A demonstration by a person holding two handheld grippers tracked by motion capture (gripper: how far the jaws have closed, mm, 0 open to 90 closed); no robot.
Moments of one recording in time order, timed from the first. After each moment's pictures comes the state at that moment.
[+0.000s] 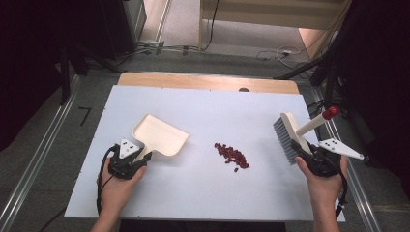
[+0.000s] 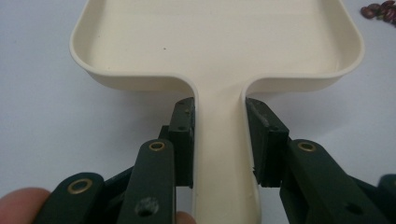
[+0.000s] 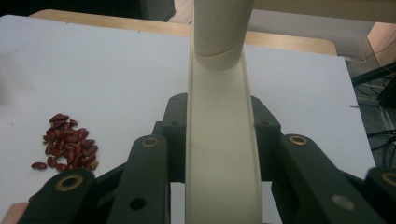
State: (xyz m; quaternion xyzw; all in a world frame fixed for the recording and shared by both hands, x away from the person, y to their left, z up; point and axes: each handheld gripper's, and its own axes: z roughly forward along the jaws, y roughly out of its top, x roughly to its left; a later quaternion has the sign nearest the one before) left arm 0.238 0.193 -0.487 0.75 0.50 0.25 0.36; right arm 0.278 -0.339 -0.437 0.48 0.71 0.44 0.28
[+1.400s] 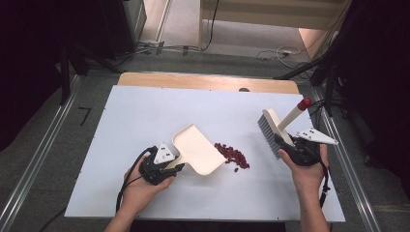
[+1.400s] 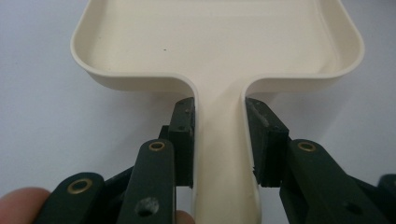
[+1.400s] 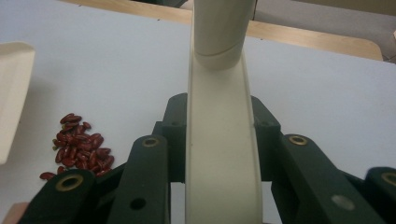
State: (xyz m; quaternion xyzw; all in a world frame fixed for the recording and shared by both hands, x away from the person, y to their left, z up) left arm 0.238 0.119 -0.479 0.84 0.36 0.17 0.37; right arm 0.306 -0.299 -0.441 0.46 0.74 0.42 0.26
